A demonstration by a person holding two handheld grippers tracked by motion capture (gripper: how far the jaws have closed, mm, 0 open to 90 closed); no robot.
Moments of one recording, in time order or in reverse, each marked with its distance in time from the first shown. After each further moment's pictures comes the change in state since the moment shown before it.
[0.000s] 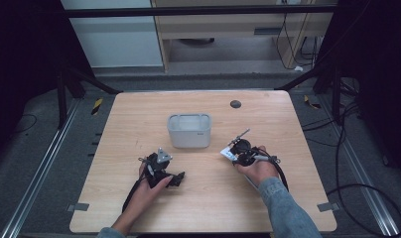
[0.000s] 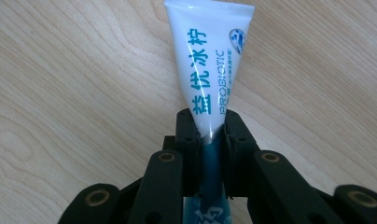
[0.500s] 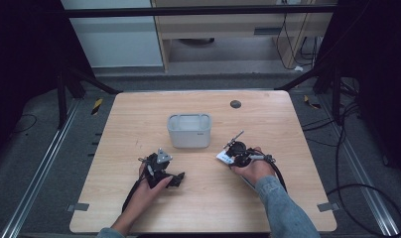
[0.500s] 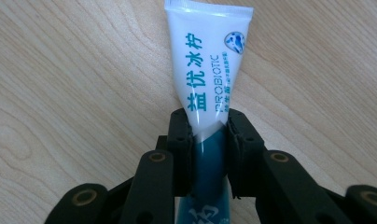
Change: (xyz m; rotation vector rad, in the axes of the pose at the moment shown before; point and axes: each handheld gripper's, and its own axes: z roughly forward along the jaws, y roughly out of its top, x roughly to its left) left arm 0.000 0.000 -0.001 0.001 -0.005 0.004; right arm 0.007 0.003 0.014 0.030 0.023 -0.060
